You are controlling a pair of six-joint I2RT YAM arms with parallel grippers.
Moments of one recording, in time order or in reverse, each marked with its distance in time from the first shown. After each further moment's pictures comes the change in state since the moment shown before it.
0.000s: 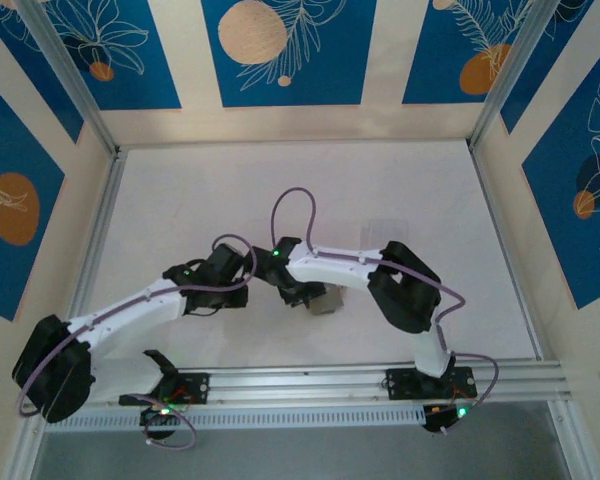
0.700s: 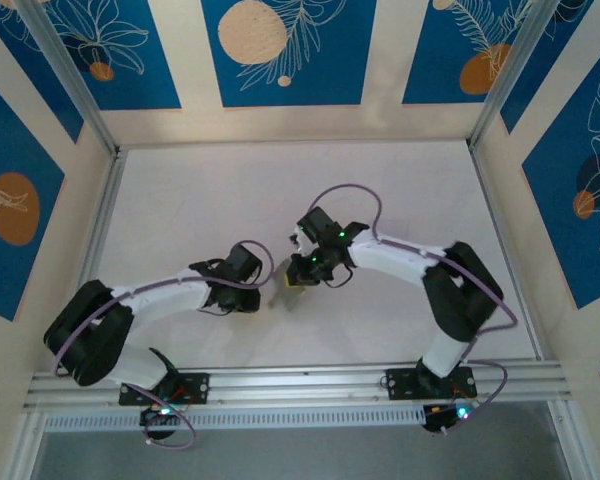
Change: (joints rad) left arm -0.026 0.233 0.000 0.140 0.090 0.020; right arm -0.294 -0.301 -0.329 0.508 -0.638 -0.164
